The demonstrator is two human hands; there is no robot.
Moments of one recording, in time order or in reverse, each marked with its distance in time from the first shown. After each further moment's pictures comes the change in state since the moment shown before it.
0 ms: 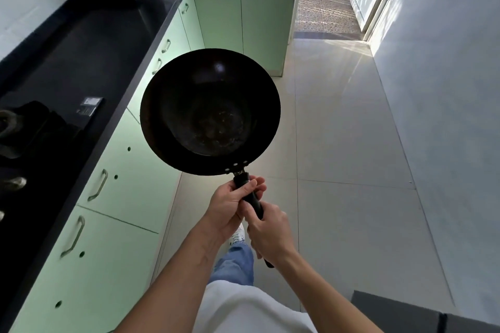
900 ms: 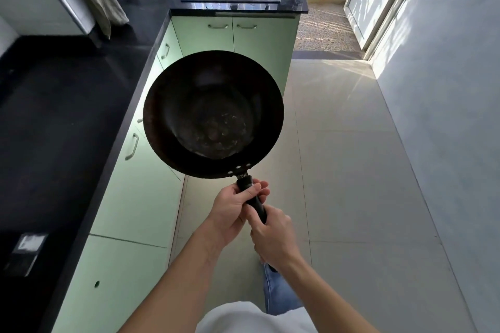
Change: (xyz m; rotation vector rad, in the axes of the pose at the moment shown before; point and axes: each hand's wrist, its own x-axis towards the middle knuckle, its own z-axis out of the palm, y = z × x) left_hand 0.346 0.262 0.052 0.042 -0.047 -0.075; right_hand 0.394 -0.162 0.000 0.030 0.040 0.081
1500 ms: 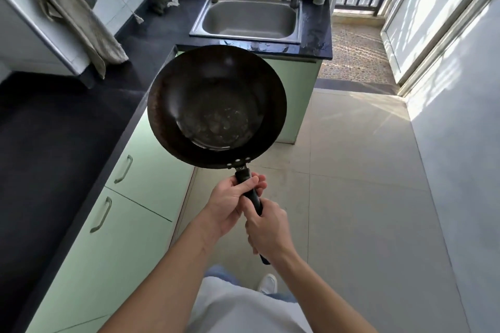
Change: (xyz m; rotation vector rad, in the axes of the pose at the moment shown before) left_hand 0.238 0.163 0.116 -0.013 0.096 0.102; right_hand 0.287 -0.115 -0.095 0.104 -0.132 0.004
